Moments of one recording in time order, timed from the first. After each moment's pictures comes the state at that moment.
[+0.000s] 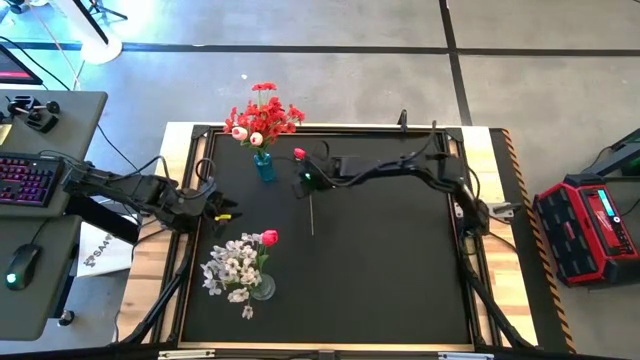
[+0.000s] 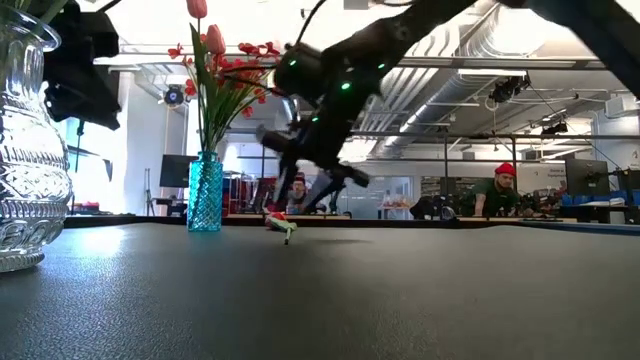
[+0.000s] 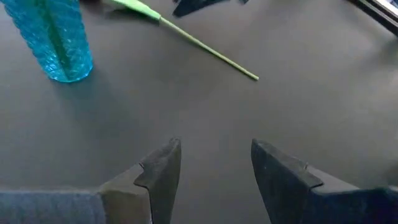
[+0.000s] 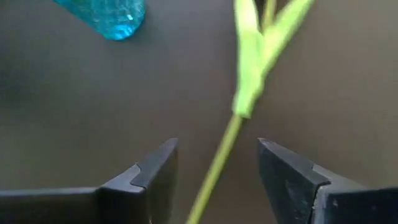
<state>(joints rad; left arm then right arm) -0.25 0.49 0.51 -0.81 -0.37 -0.75 -0.18 2.16 1.62 -0.46 0.18 0.85</state>
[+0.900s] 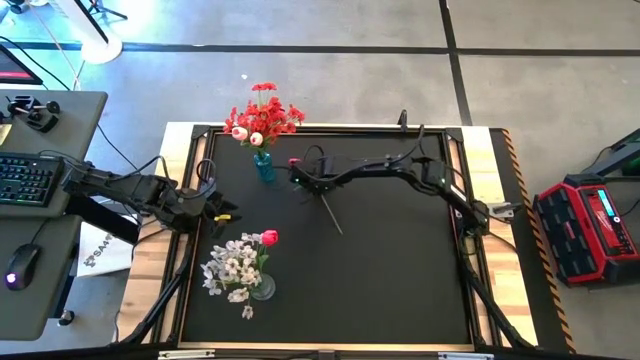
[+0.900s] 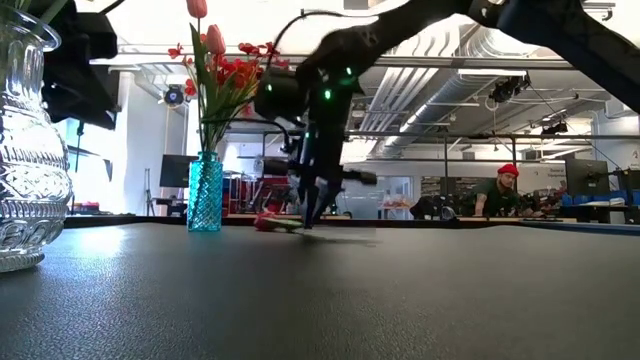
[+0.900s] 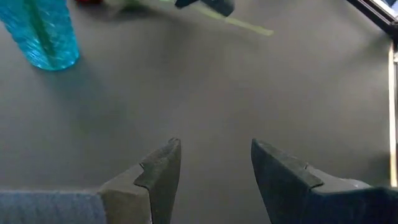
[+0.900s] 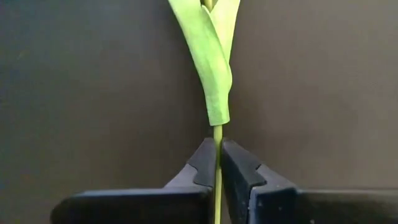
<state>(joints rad) -0.25 0.48 0.51 -0.81 -0.32 -0.77 -0.18 2.33 1.89 -0.87 0.19 0.87</state>
